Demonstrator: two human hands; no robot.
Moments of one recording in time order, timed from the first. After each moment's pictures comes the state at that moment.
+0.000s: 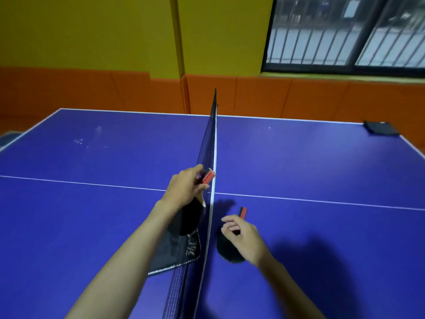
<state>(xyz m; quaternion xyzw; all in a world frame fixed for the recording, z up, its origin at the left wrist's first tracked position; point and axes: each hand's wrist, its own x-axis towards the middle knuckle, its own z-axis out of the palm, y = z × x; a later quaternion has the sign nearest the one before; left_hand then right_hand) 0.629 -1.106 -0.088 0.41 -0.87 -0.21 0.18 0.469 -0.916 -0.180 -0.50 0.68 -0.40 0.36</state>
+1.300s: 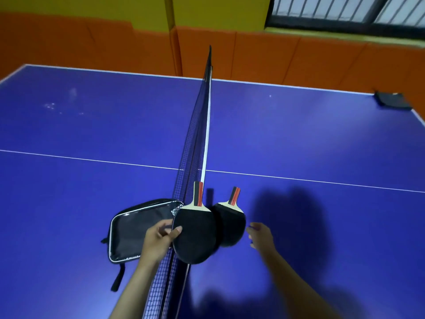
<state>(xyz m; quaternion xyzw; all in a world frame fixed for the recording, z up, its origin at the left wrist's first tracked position) 0.684 -1.007 -0.250 0.58 -0.46 -0.61 0.29 0.386 -0.914 -0.340 -0.11 0.82 -0.33 0.45</state>
